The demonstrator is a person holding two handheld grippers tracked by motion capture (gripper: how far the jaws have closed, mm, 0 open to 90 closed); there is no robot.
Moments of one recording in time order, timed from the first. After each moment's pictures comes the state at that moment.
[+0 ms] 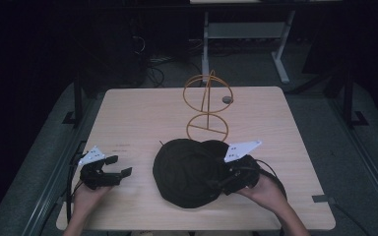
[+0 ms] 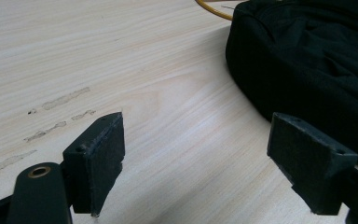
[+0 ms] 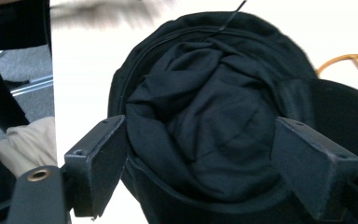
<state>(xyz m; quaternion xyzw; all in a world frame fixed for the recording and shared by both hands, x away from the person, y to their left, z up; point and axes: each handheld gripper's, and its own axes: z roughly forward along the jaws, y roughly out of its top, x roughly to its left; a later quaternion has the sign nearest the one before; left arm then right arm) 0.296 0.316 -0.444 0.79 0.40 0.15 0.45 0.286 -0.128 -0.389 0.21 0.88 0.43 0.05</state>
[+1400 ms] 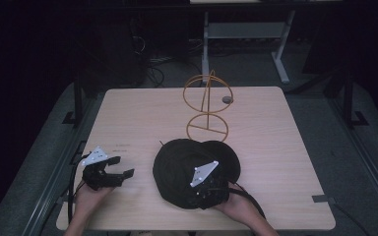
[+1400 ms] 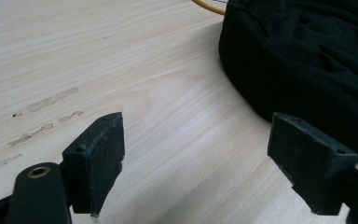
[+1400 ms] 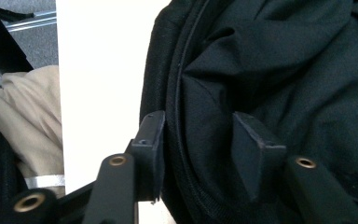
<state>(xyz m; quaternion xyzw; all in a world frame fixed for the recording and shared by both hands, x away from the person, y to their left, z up) 0.296 0.310 -0.445 0.79 0.39 0.14 0.44 0.267 -0.055 -0.438 0.14 0.93 0.33 0.03</state>
